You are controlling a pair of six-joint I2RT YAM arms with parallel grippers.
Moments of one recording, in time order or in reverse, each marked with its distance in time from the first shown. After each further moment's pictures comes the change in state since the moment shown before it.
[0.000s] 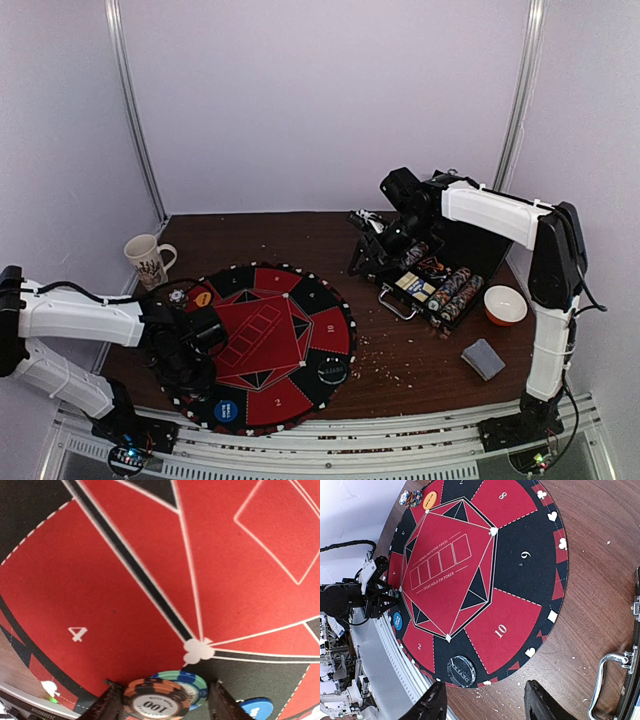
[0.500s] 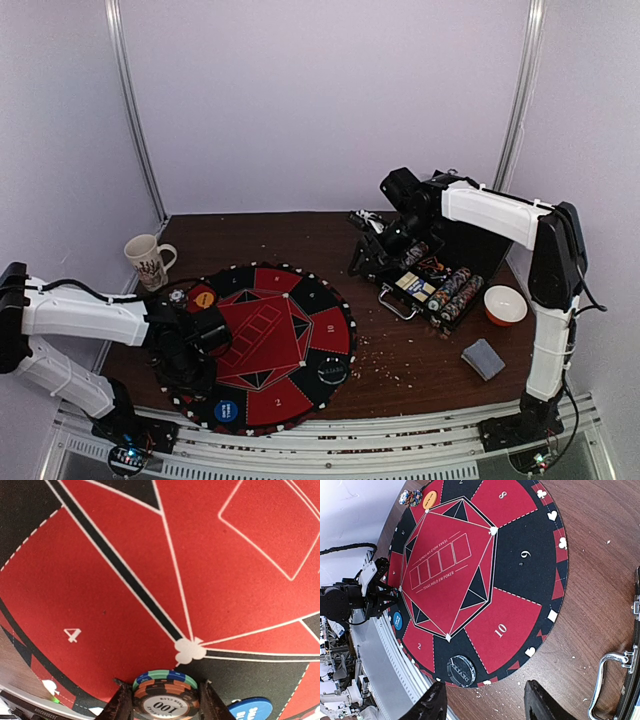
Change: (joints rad) left arm -0.026 0.032 0.025 -0.008 -0.006 0.016; right arm 0.000 0.000 0.000 -0.003 0.000 -0.001
